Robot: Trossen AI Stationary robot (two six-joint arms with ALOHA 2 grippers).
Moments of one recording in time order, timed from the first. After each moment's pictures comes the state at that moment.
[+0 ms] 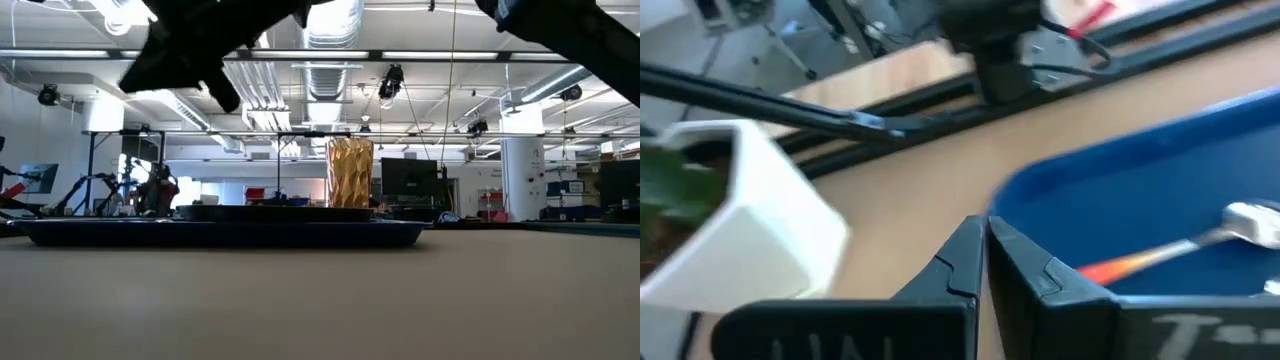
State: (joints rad) left arm -0.07 0.25 1.10 -0.78 -0.39 -0.31; right arm 0.04 2.45 2.35 -0.46 -0.05 0.34
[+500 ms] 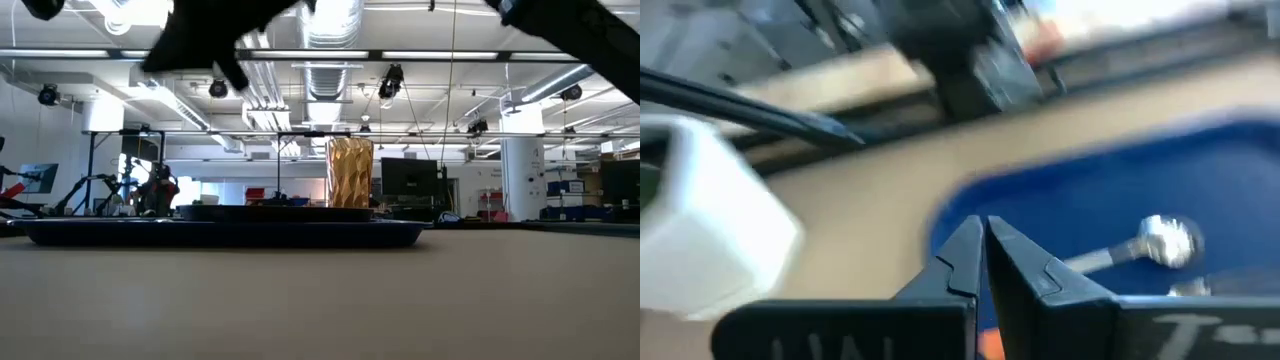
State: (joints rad) left arm -0.07 0.27 1.04 -0.87 -0.40 -0.32; right arm 0.01 2.40 2.35 -0.50 -0.03 0.24
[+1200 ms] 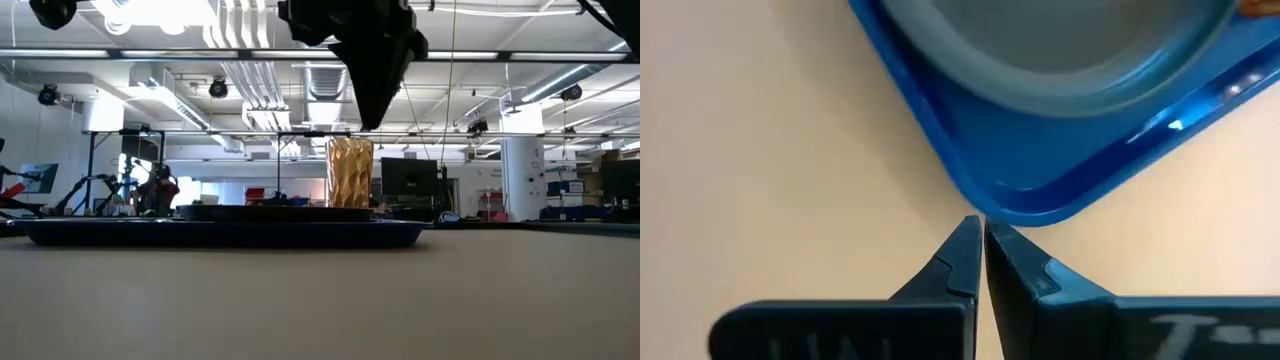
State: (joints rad) left arm -0.07 0.33 0.98 -0.86 -0.44 -0.40; right arm 0.26 2.26 2.23 -1.55 0.22 0.75
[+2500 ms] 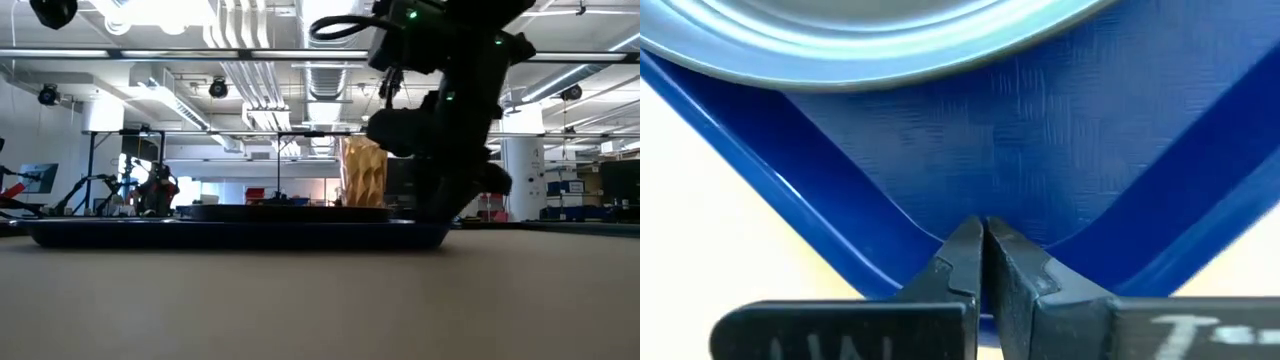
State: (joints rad) left arm -0.07 0.33 0.97 -0.85 -0.42 -0.41; right arm 0.18 1.85 1.06 -0.49 0.07 1.00
